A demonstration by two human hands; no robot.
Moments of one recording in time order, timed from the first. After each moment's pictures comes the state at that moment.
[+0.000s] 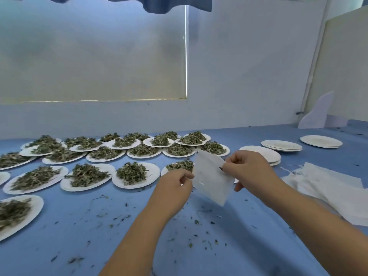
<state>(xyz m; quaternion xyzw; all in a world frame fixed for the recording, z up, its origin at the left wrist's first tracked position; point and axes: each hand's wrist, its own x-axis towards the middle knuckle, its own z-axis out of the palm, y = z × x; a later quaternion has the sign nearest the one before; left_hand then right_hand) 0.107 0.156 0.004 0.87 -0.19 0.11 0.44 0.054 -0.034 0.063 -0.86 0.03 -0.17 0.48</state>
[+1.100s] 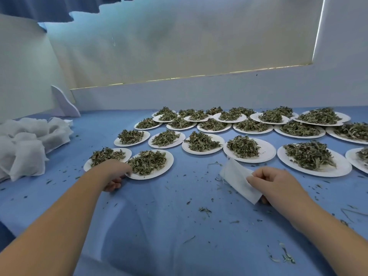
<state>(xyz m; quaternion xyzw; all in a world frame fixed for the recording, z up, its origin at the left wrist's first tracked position) 0.050 0.532 0.014 0.82 0.43 -0.05 0.37 0.092 0.143 -0.027 -0.83 -0.12 0.02 0.54</state>
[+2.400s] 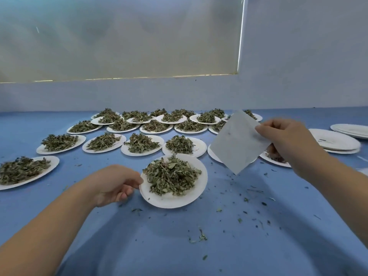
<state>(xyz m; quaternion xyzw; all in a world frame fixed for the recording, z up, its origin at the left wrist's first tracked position) 0.063 0.361 0.008 0.77 0.18 -0.13 0.60 0.094 0.003 0.058 -0.80 -0.03 -0.16 0.58</state>
